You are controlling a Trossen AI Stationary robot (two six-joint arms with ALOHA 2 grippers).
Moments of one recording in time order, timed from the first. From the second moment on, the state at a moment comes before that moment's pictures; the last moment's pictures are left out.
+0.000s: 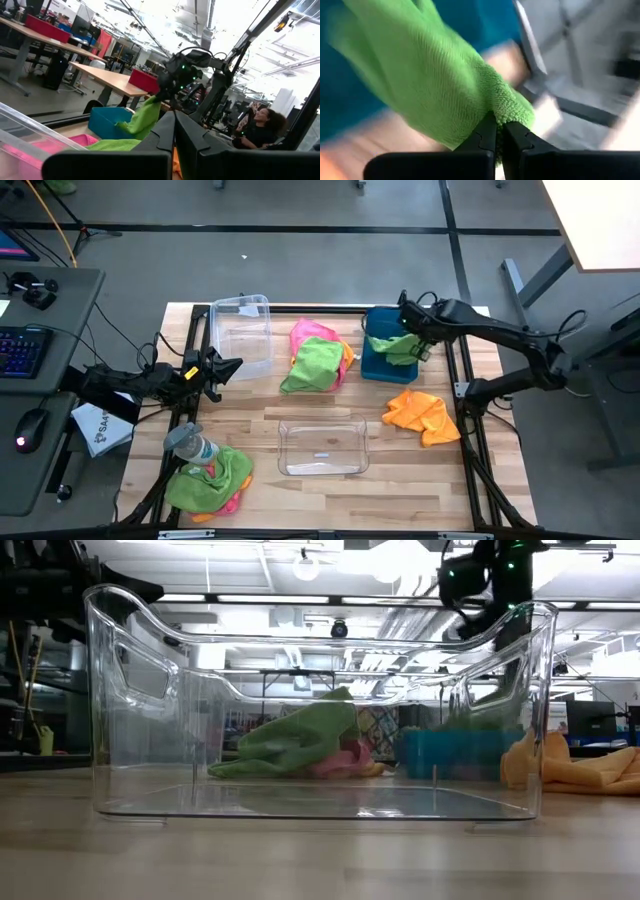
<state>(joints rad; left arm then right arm) -0.16 0.01 0.01 0.28 -0.53 -0.31 -0.55 1.31 1.12 -1.32 0.58 -0.04</state>
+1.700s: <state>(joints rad) -0.17 0.01 0.01 0.28 -0.53 -0.31 -0.69 1.41 1.28 -0.97 -0.11 -0.06</state>
